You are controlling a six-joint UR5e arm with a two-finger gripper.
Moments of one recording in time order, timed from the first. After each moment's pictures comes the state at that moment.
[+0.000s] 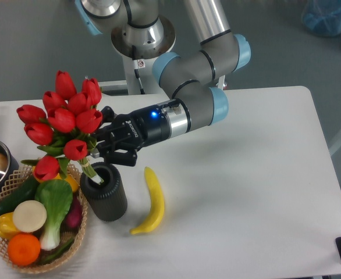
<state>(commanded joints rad) 2.50 -1.91 -1.89 -0.87 -0.22 1.53</state>
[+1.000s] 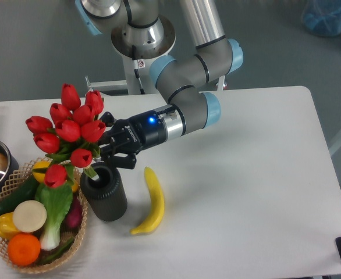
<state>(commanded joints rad) 2.50 -1.94 -1.95 -0.87 -0.22 1.55</state>
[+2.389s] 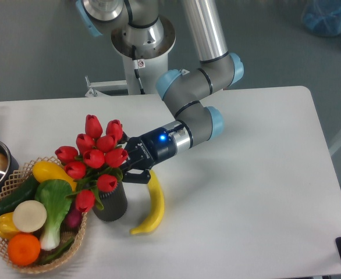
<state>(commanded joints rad) 2.52 -2.02 -1.99 -0.87 -0.22 1.63</state>
